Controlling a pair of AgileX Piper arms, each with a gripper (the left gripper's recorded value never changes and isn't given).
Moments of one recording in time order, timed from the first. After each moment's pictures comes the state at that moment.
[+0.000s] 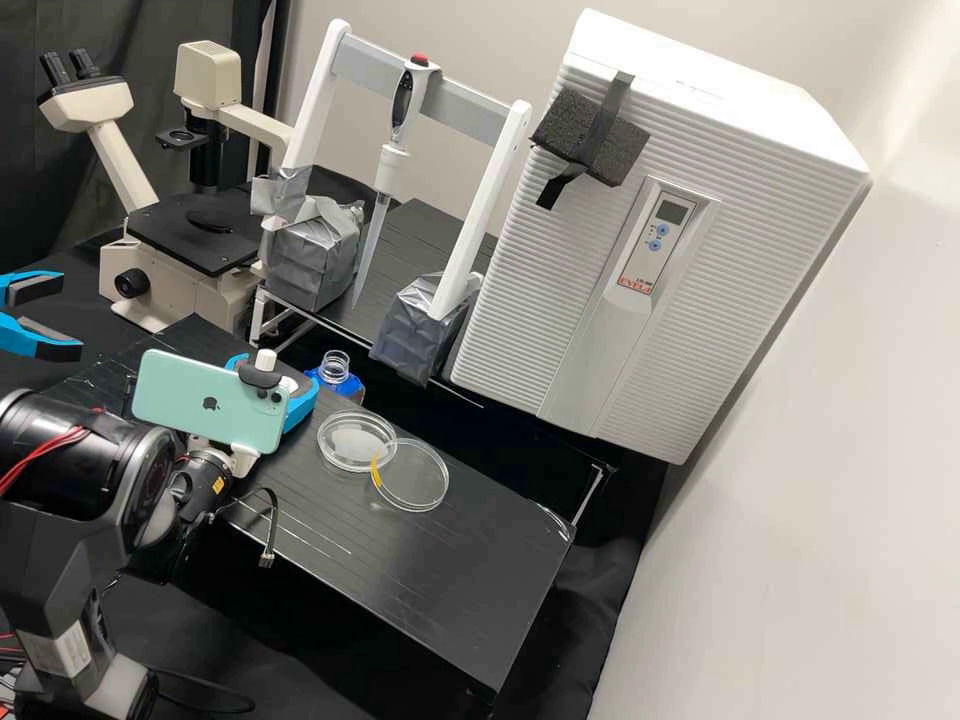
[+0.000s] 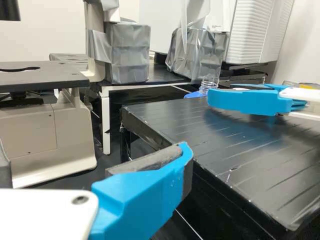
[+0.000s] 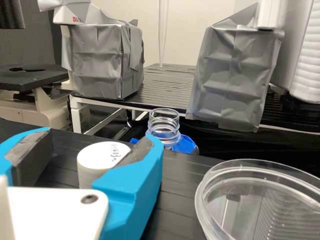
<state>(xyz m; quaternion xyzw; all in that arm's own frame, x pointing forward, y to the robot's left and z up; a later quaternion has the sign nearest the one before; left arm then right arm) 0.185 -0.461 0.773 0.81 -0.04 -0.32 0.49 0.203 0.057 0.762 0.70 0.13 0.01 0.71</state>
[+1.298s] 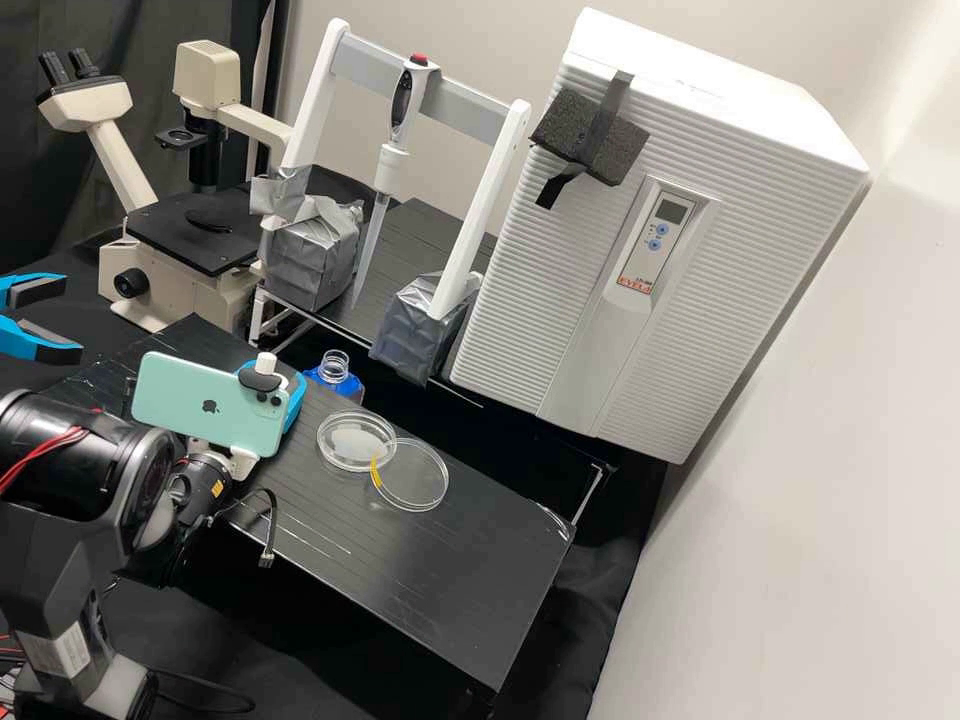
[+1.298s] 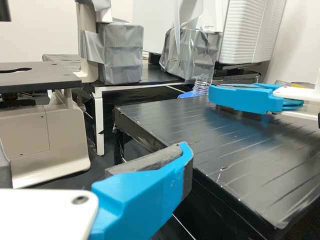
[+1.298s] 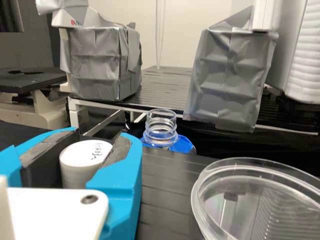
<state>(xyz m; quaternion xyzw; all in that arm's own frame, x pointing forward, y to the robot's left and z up) 0.184 -0.464 0.771 0.81 -0.04 -0.33 0.49 0.200 0.055 0.763 0.70 0.12 0.01 0.71</state>
